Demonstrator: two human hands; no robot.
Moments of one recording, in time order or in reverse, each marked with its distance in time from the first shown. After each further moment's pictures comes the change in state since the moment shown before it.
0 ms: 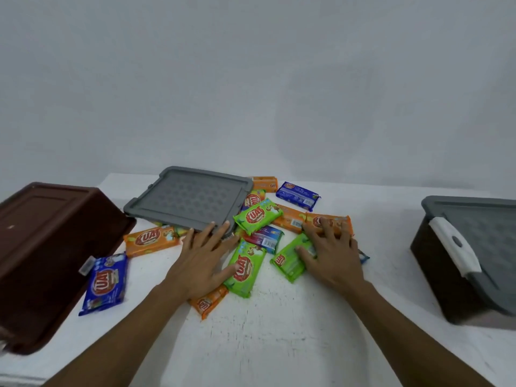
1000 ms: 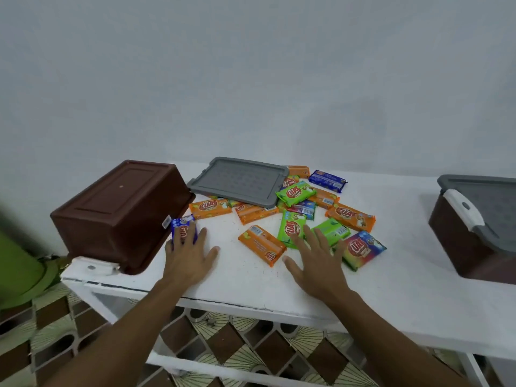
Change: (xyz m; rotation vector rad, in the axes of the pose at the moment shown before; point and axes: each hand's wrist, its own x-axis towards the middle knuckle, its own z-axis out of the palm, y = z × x) left_hand -0.144 -0.046 -0.025 0.078 -0.047 -0.544; right_hand -0.128 -0.116 0.014 0.069 0.096 -0.201
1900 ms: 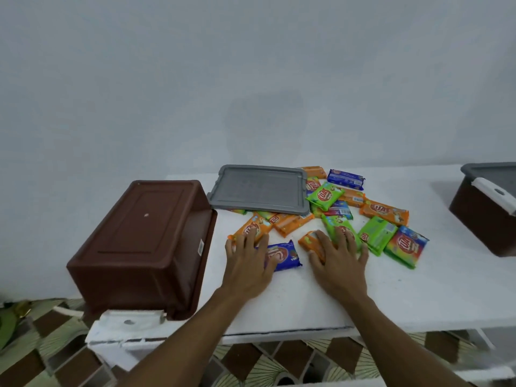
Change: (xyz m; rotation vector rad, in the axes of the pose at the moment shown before) left_hand 0.053 -0.013 0.003 -0.062 0.046 0.478; right_hand 0.041 -0.093 0.035 -0.033 0.115 0.403
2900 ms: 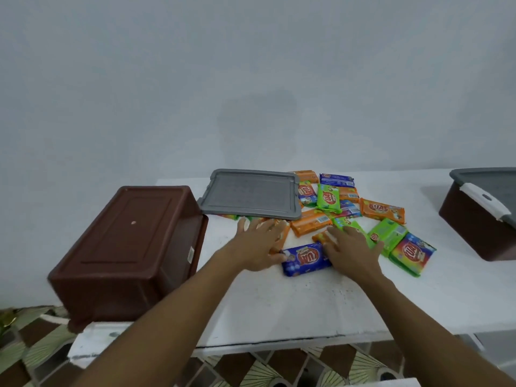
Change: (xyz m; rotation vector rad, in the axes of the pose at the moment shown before) left_hand 0.056 0.021 -0.066 0.021 -0.322 0.262; right_hand 0.041 0.028 -0.046 -0.007 -0.181 0.123
